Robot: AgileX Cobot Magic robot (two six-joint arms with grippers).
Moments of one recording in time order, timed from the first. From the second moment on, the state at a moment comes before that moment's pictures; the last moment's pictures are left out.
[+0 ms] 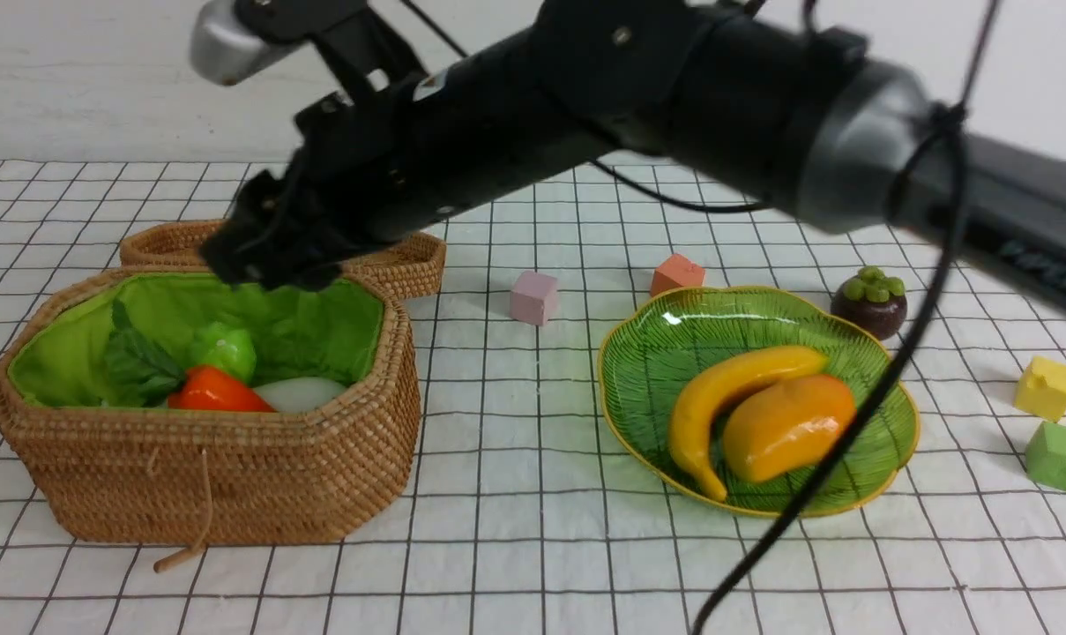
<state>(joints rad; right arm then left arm) 0.72 1.95 -1.98 0.58 0.85 -0.60 -0.70 0.41 -0.66 0.65 0.52 -0.87</state>
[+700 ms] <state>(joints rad) 0.05 1.80 -1.92 0.07 1.25 -0.23 -0.70 0.41 -0.66 0.26 0.46 -0.52</state>
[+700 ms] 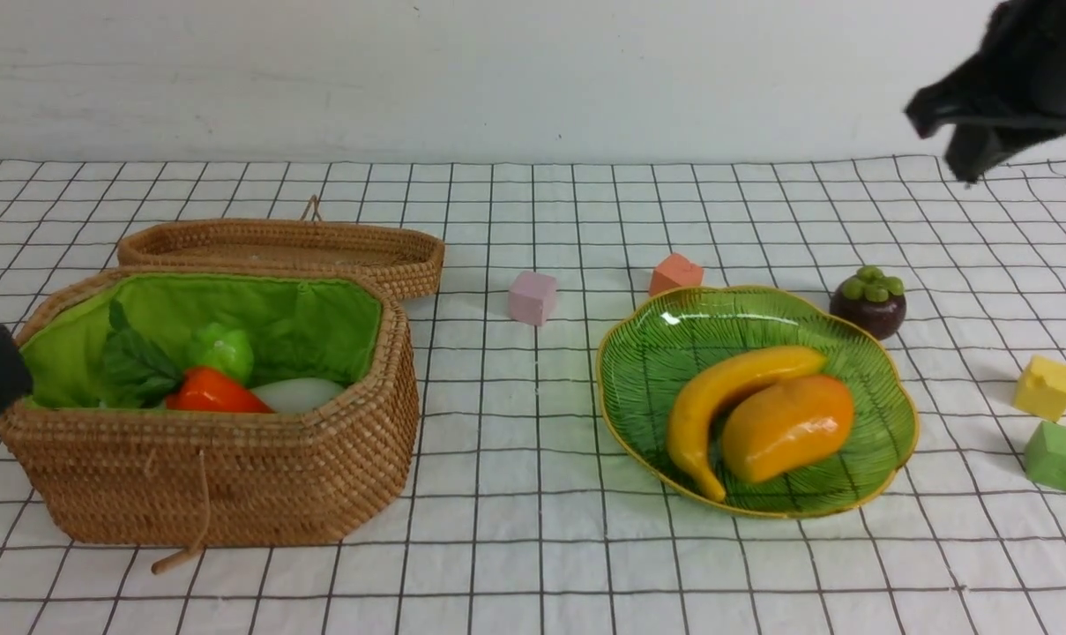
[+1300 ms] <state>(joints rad) -0.07 2.19 -1.92 0.34 0.90 -0.28 -0.70 0.41 -0.66 0.01 0.49 -0.22</state>
